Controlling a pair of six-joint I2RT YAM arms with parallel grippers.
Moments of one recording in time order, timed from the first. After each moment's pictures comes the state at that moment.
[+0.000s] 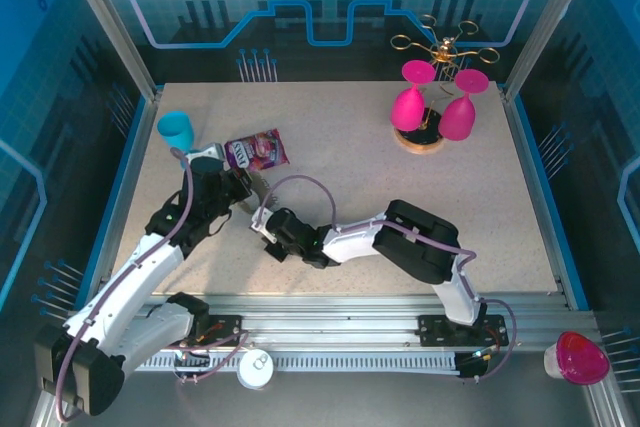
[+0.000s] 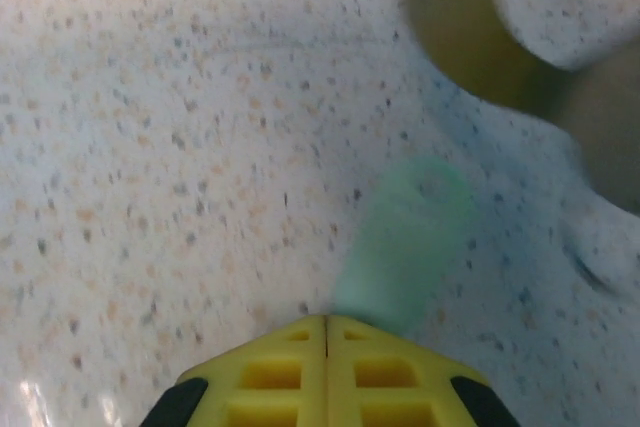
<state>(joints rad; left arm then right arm) -0.32 0.93 0.73 -0.37 -0.08 -0.75 1.12 2.07 1.11 0.25 0.19 -0.02</state>
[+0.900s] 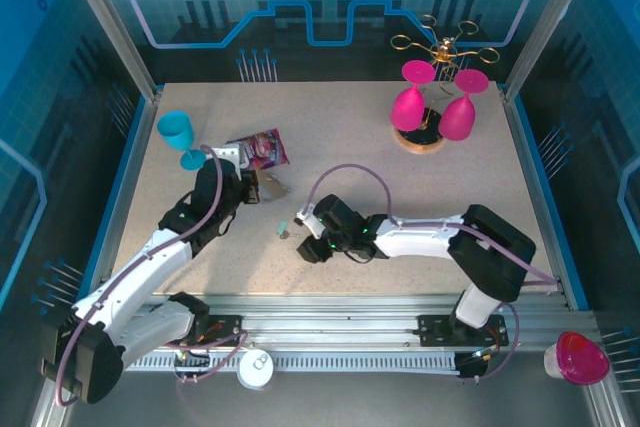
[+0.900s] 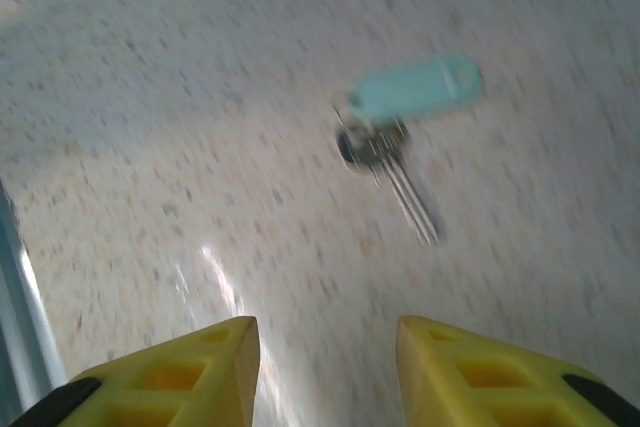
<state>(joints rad) -0.38 1.00 0.70 -0.24 -0.16 -0.43 0.98 1.69 0.85 0.03 -0.14 0.12</state>
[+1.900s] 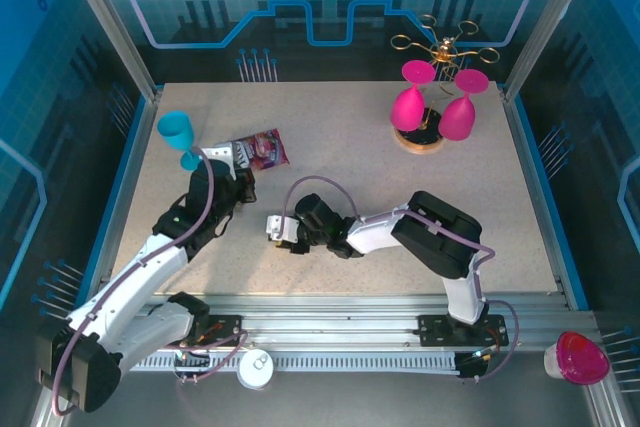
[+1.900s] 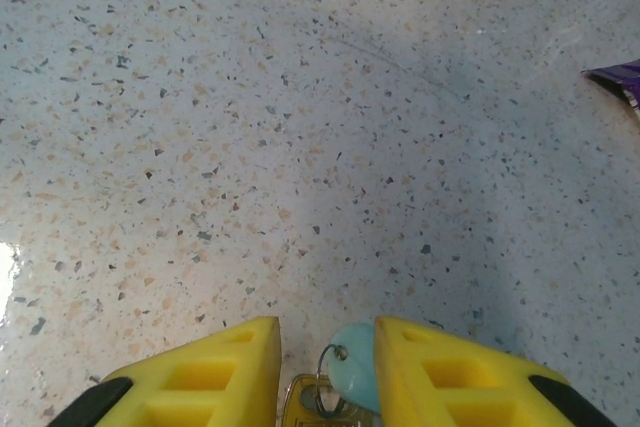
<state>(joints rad) -0.38 0.94 0.70 -0.25 -0.16 -0.45 0.98 1.98 0.96 0.39 -0.18 -0.54</state>
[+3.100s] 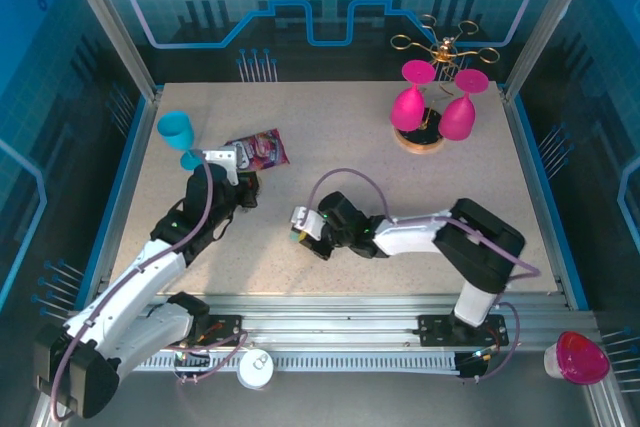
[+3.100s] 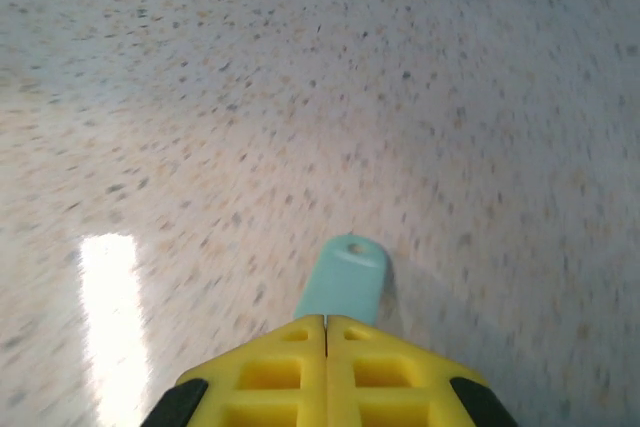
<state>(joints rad) -0.38 0.91 0.66 -0.20 -0.05 -0.38 0.92 1.69 0.77 0.18 -0.21 -0.21</state>
